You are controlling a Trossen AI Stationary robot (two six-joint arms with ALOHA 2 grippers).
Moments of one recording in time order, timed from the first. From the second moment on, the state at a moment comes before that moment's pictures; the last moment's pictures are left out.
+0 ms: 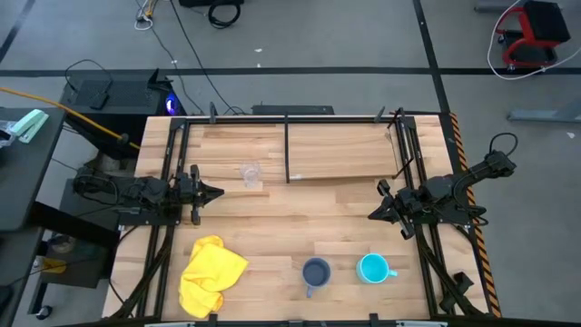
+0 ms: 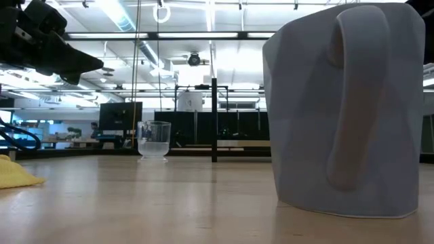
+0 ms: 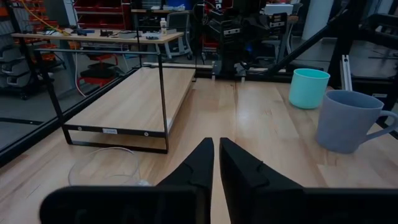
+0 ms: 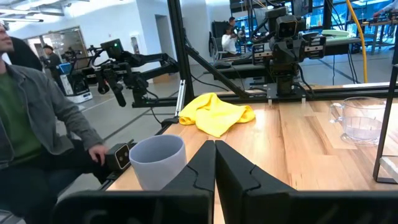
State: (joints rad) left arm -0.28 0.01 0.08 -0.18 -0.44 -0.08; right arm 0.40 0.10 0.01 0.09 0.08 0.14
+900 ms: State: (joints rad) left arm -0.28 0.01 0.08 -0.18 -0.44 0.08; right arm 0.40 0.11 0.01 0.09 0.08 0.14
